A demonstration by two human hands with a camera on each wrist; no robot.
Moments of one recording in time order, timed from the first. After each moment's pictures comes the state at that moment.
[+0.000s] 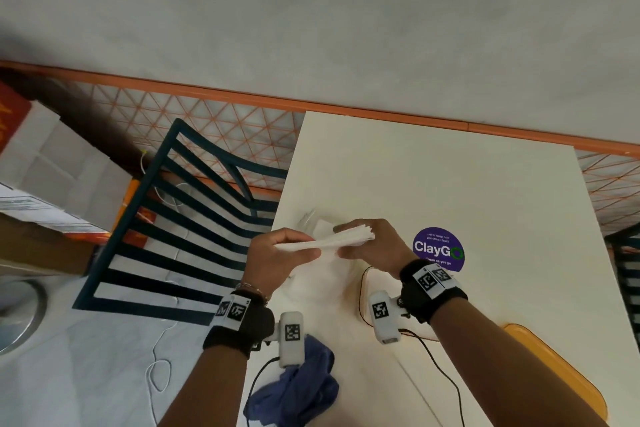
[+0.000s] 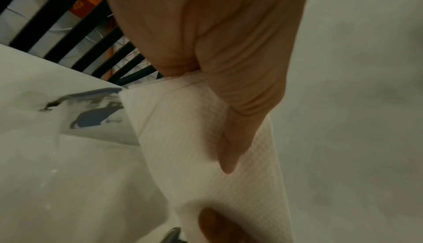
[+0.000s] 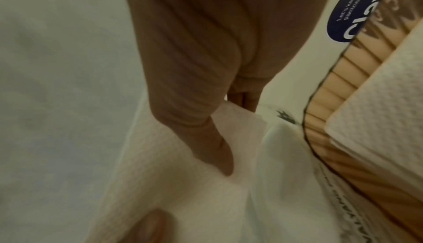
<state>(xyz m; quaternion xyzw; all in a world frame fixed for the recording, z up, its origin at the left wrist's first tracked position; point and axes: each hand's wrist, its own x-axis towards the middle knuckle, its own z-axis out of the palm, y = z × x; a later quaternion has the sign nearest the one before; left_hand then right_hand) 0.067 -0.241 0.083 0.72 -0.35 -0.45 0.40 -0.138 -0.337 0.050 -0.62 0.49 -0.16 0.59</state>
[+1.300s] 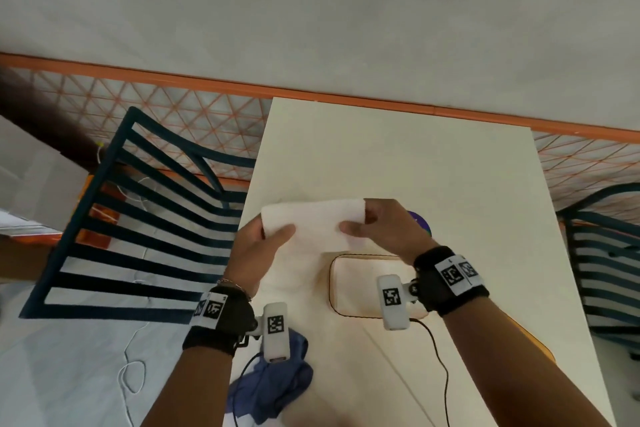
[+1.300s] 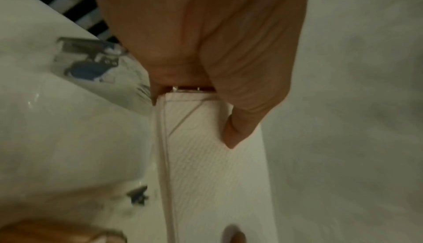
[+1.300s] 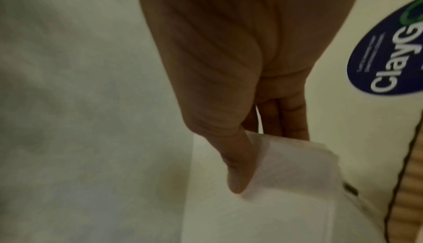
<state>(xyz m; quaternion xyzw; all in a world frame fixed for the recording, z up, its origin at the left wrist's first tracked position) 0.044 -0.247 0.067 0.65 -0.28 -0.53 0.47 -0.195 -0.338 0.094 -0.62 0.52 -0.15 0.57</state>
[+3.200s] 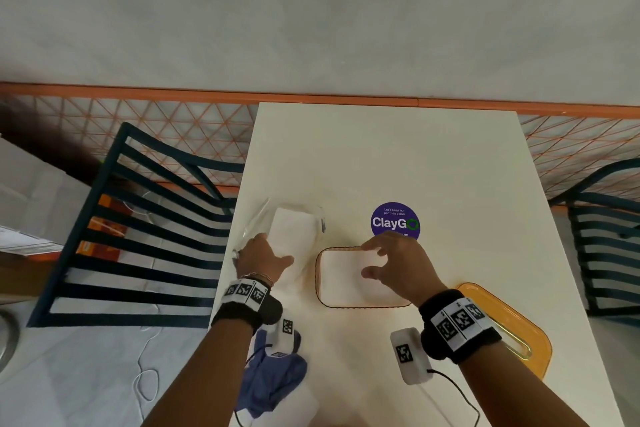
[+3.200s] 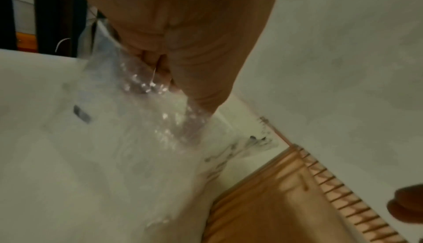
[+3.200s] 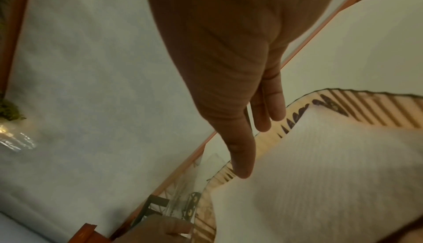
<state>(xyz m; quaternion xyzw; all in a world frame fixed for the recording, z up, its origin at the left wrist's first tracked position) 0.017 -0.261 -0.002 0.85 -0.42 -0.31 0.00 -0.257 -0.273 0.052 -0.73 0.60 -0.08 0.31</state>
